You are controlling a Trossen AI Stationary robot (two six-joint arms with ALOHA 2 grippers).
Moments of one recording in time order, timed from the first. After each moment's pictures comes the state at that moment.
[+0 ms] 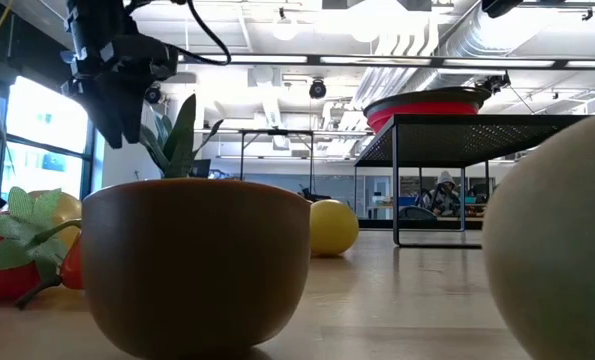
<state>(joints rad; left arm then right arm) -0.08 1.24 0.97 -1.04 -0.24 -0.92 0.56 0.90 0.44 0.55 0.44 -0.08</state>
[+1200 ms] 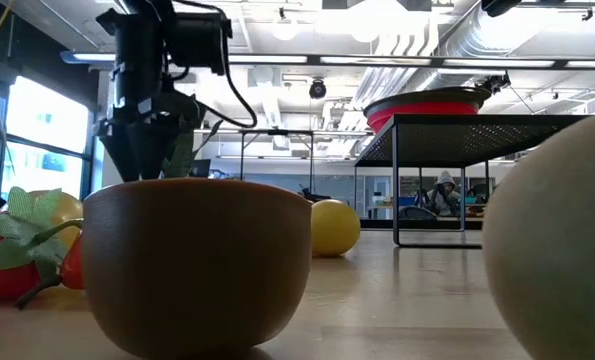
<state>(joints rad) 0.12 1.46 0.97 -0.93 -0.06 -0.74 0.56 0.90 0.44 0.55 0.41 -0.08</state>
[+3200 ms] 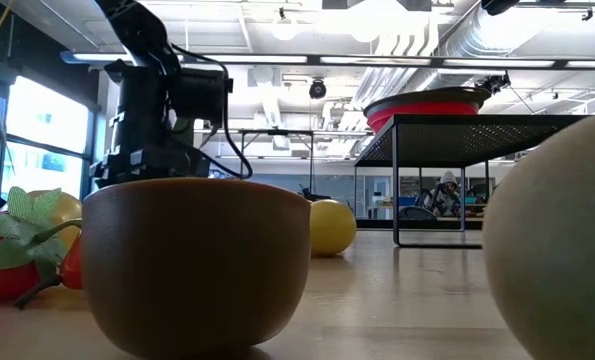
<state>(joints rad) 0.22 1.59 0.85 -0.74 0.03 -0.63 0.56 0.90 0.44 0.57 0.42 -0.08</state>
